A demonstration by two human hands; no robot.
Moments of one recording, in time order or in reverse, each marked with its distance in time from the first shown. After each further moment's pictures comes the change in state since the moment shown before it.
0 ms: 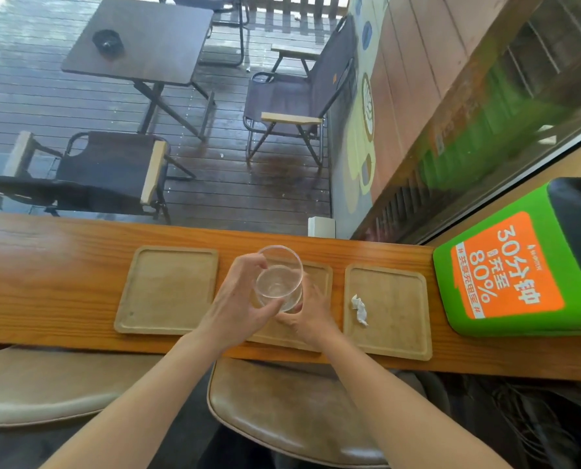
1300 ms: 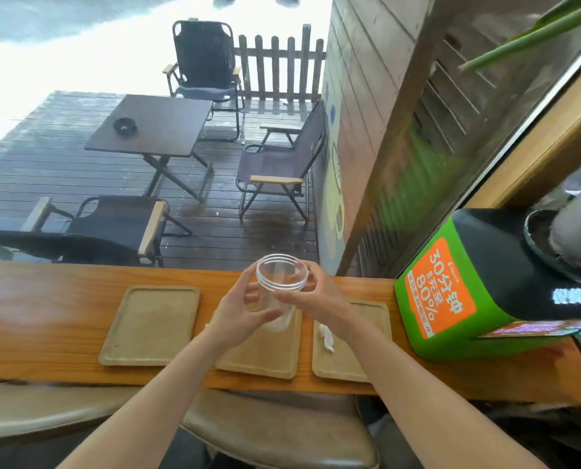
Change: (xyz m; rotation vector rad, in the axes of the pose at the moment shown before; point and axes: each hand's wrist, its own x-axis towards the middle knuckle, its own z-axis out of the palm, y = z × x) left_hand 0.008 0.086 0.020 -0.231 -0.100 -0.280; right_hand -0.044 -0.053 -0.127 0.296 -0.048 -0.123
